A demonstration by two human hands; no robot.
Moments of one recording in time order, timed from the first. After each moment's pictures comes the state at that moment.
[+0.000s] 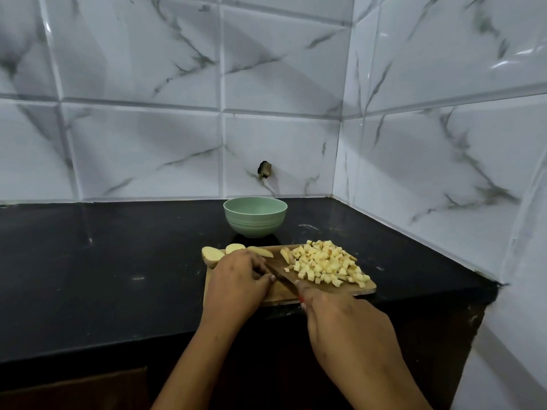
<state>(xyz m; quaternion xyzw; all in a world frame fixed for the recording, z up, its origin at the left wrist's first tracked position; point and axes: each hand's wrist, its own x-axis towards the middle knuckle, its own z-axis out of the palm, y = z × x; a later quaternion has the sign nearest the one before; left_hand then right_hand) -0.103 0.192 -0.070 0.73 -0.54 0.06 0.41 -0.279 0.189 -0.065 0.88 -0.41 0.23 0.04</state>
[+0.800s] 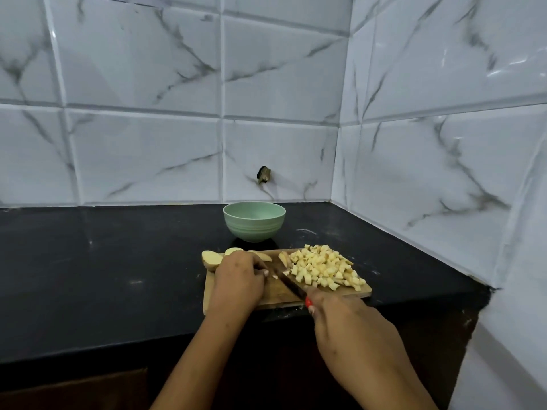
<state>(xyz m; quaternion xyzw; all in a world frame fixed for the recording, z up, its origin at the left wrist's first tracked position) -0.109 0.186 -0.058 0.77 -0.52 0.07 0.38 -0.291 0.201 -0.049 0.87 -0.43 0.25 -0.03</state>
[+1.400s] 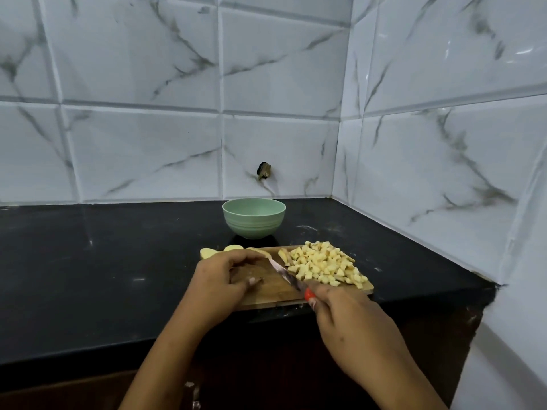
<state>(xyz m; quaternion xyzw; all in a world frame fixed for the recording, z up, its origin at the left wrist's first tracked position) -0.095 0.229 -0.047 0.70 -0.57 -0.04 0.43 -0.292 0.190 -0.053 0.86 -0.41 0.29 -0.08</state>
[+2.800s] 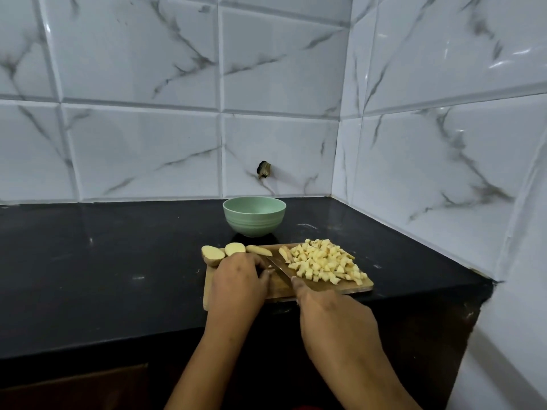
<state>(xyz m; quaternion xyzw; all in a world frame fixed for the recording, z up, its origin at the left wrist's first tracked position) -0.120 0.199 -0.061 0.78 -0.51 0.11 0.35 -0.269 0.195 -0.056 0.88 -0.44 0.17 0.05</state>
